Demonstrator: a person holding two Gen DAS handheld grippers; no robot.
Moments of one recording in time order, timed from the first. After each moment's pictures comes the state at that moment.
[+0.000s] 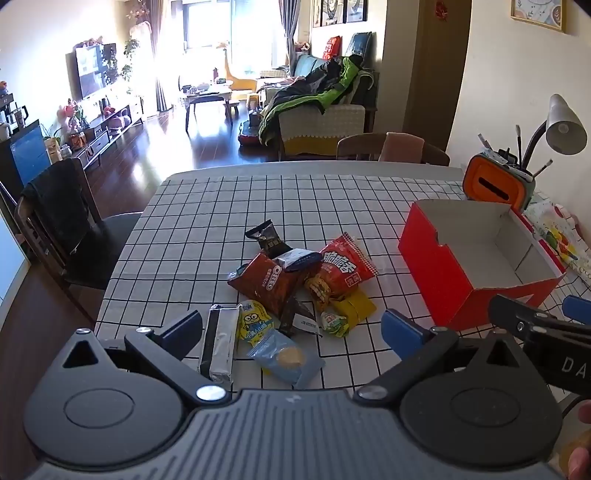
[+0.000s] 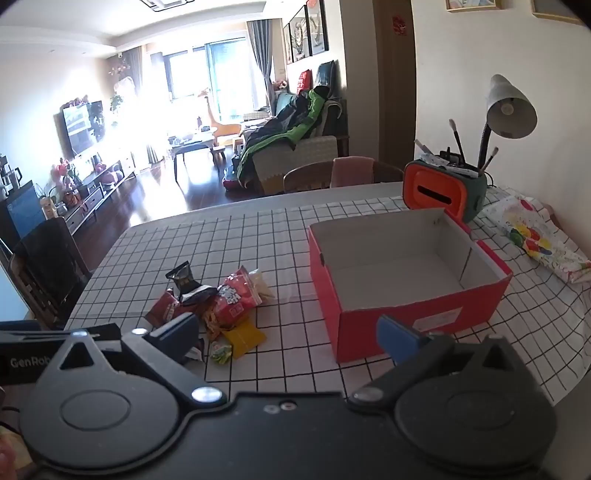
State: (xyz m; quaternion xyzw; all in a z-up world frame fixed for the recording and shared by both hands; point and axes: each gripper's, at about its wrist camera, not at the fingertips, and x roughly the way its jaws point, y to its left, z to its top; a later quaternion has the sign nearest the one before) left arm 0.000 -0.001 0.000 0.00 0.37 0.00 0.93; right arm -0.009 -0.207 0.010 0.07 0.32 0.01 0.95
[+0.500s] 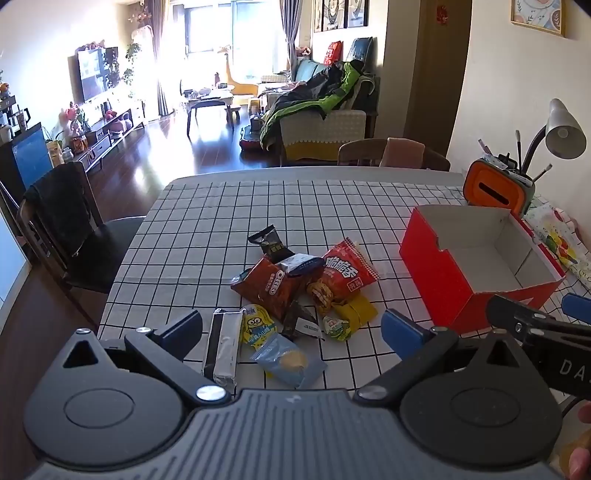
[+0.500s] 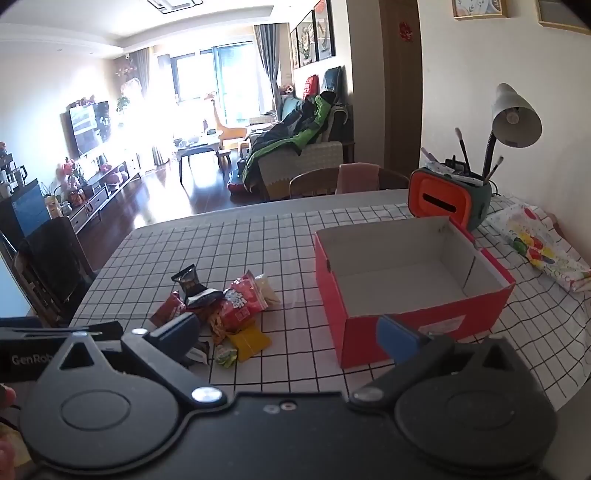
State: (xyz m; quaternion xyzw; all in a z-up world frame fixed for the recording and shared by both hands) left arm 0.002 -0.008 0.006 0.00 0.36 0.00 0.93; right arm -0.010 -0.205 0.013 0.06 0.31 0.02 0.95
